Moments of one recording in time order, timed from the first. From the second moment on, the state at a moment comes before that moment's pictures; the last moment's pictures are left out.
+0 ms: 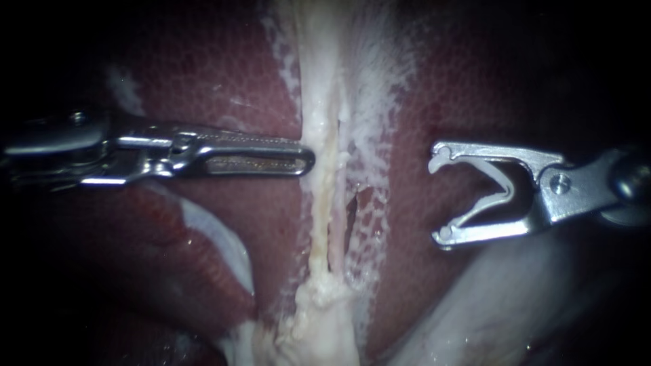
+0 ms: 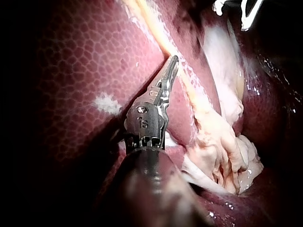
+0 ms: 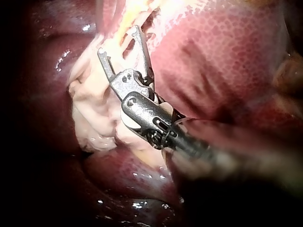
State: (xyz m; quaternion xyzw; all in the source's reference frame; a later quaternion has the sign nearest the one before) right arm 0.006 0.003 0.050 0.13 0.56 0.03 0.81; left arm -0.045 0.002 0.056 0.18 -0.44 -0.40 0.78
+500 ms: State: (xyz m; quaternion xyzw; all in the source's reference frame) right arm 0.007 0.003 0.050 0.16 0.56 0.06 0.81; left arm -0.043 0.003 0.053 0.19 -0.44 -0.41 0.78
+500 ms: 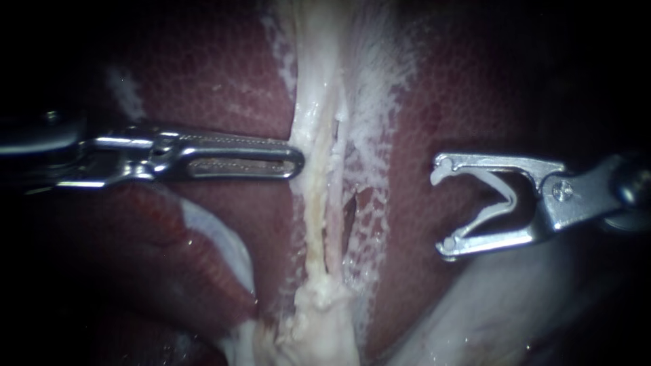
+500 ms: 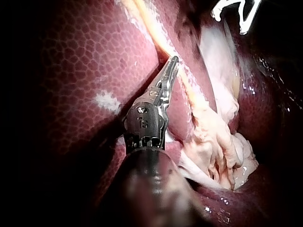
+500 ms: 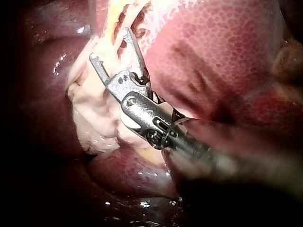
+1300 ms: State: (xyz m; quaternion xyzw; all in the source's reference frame) right arm 0.010 0.002 0.052 0.24 0.56 0.09 0.79; left arm -0.042 0.002 0.051 0.19 -0.44 -0.42 0.77
